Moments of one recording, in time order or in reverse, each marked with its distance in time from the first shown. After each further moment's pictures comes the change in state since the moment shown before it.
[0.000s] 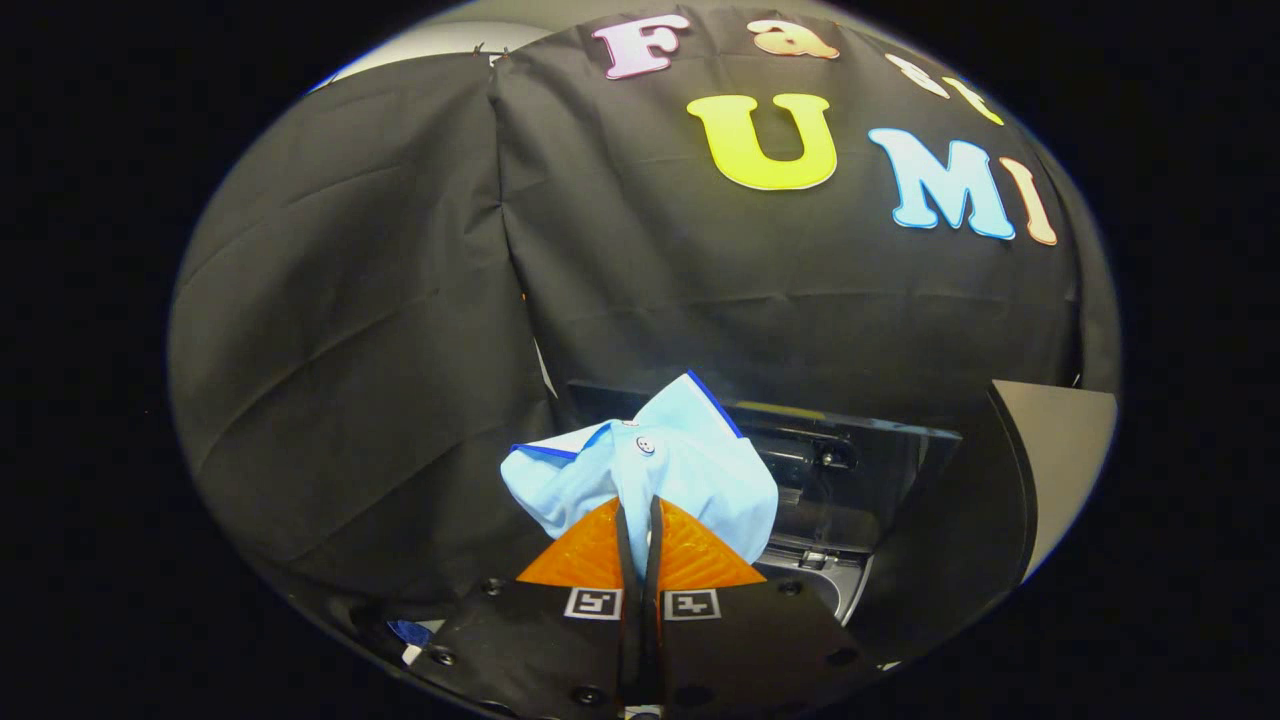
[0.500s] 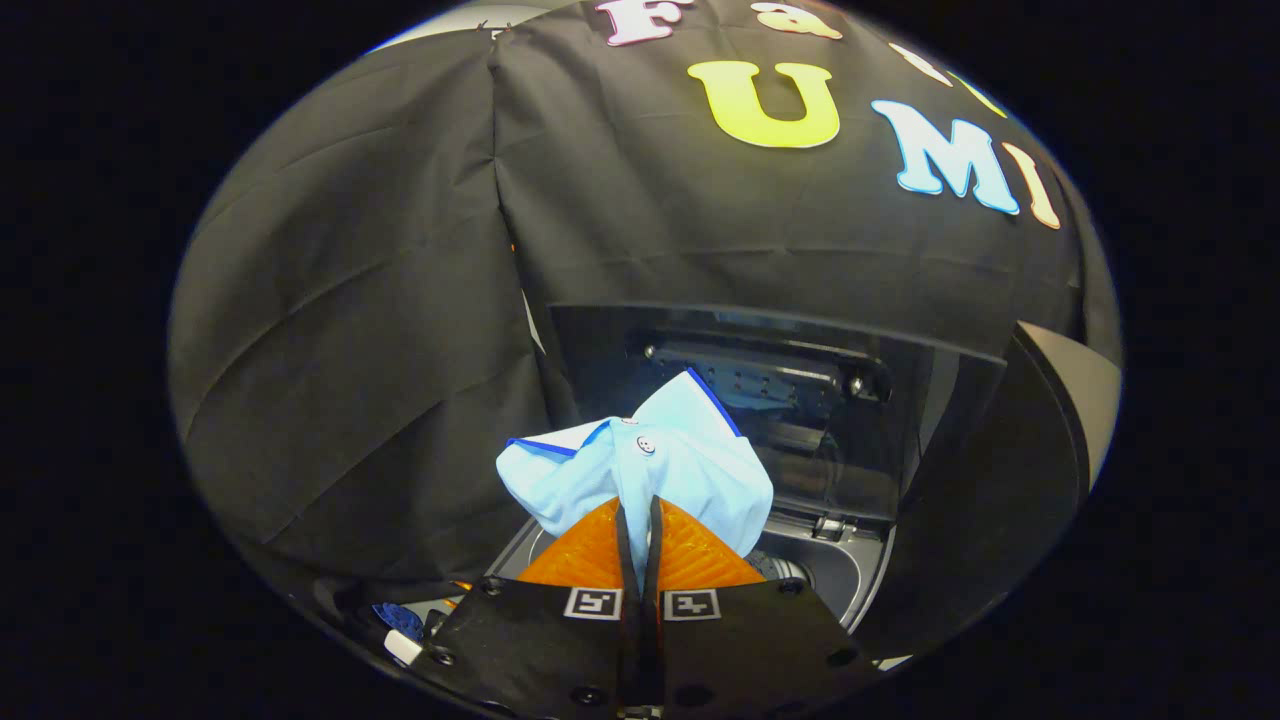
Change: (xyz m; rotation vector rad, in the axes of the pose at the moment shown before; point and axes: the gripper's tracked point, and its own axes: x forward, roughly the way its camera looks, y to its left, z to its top) arm 0.033 -0.007 -0.069 -0.004 0.096 -0.024
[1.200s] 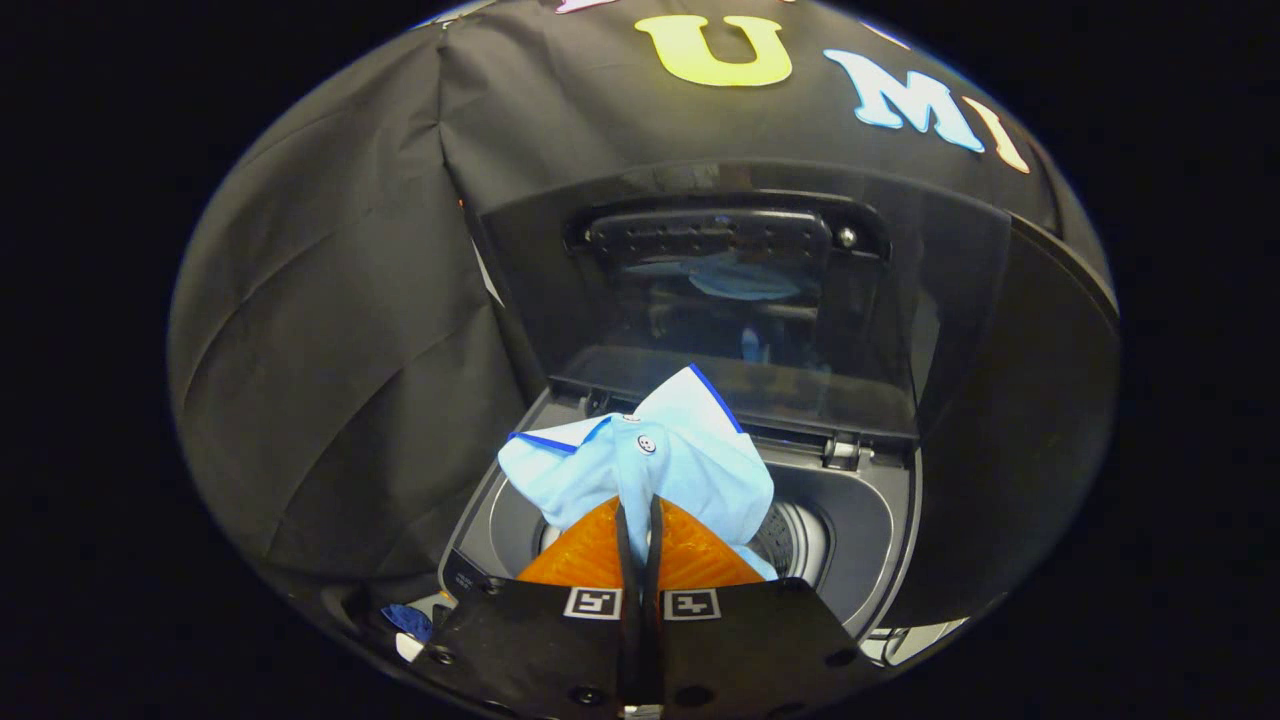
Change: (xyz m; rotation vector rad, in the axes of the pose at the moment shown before) arm 0.035 -0.014 -0.070 0.108 0.123 -0.078
